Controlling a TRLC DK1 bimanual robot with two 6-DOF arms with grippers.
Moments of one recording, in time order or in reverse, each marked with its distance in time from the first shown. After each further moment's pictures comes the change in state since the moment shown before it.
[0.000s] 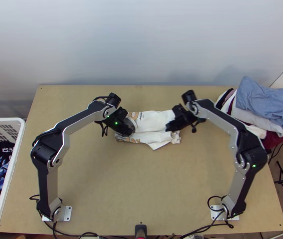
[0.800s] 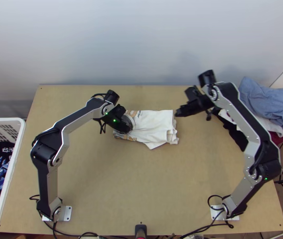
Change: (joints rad) left arm 0.005 -0.011 0.048 -0.054 -0.013 0.018; right arm -0.013 -0.142 0.248 -0.222 -0.001 -0.006
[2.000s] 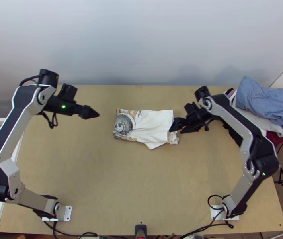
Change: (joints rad) left arm 0.354 -0.490 -0.040 -0.286 0.194 0.105; right arm -0.045 0.040 -0.219 0.005 -0.095 0.143
